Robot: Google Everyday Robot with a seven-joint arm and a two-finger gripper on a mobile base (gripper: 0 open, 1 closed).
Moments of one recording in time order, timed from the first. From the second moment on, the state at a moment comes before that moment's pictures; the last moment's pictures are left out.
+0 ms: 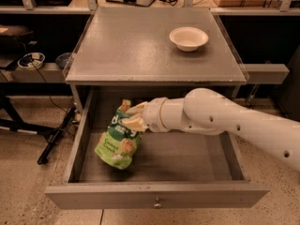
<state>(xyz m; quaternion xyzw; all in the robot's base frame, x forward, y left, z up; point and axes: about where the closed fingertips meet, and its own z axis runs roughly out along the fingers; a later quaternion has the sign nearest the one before) 0.564 0.058 0.750 -0.50 0.70 0.23 0.45</state>
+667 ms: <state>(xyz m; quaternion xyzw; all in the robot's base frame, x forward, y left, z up) 0.546 0.045 0.819 -0.50 0.70 0.20 0.47</state>
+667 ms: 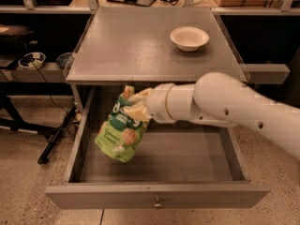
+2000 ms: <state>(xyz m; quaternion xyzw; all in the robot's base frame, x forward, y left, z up) 0.549 0.057 0.928 -0.49 0.66 0.13 0.55</state>
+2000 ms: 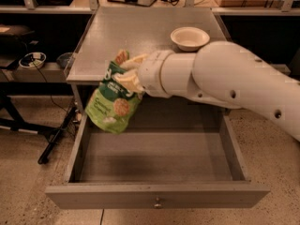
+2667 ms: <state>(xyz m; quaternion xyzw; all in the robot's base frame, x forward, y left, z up) 0.578 0.051 0.987 -0.47 0.64 0.06 0.61</state>
